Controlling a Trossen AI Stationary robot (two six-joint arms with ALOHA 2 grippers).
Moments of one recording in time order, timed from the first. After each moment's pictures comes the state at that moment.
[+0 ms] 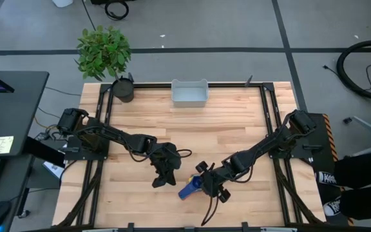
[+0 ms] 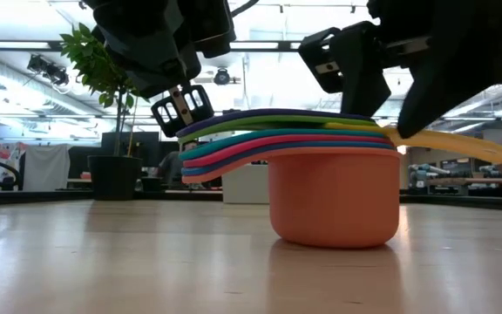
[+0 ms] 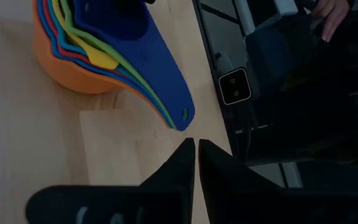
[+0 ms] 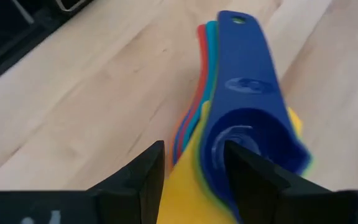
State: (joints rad) left arm -0.22 1.68 0.95 0.00 0.54 -0.41; right arm 0.48 1.78 1.09 -0.23 0.00 -0.21
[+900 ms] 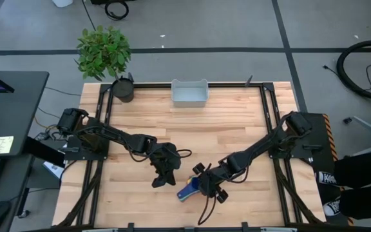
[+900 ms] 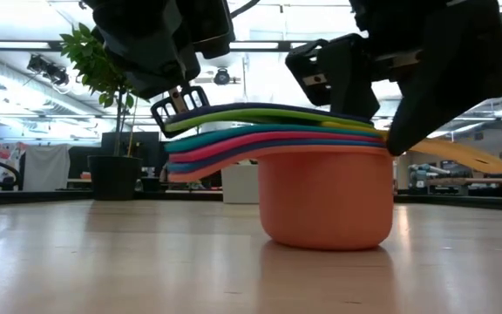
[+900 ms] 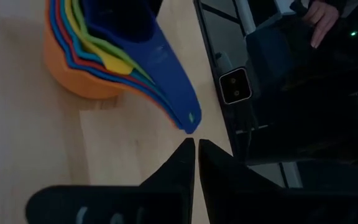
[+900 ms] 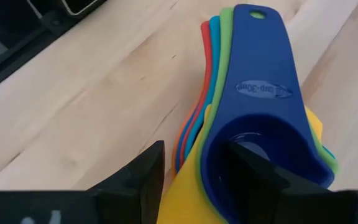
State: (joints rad) left arm -0.22 1.68 0.95 0.00 0.54 -0.40; right arm 0.46 1.85 1.10 -0.19 -0.06 -0.25
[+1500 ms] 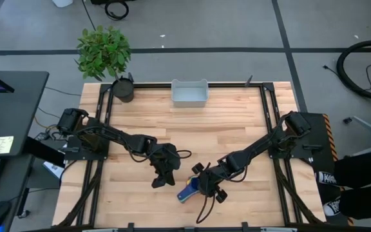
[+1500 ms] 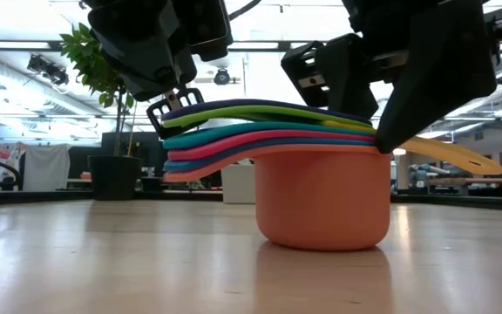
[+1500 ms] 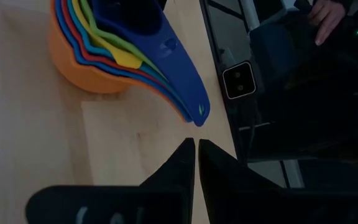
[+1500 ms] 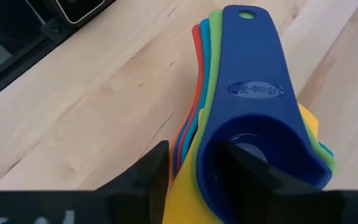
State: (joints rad) left arm -0.22 1.68 0.95 -0.02 0.54 -0.41; right arm 0.44 1.86 1.10 -0.18 -0.08 -0.24
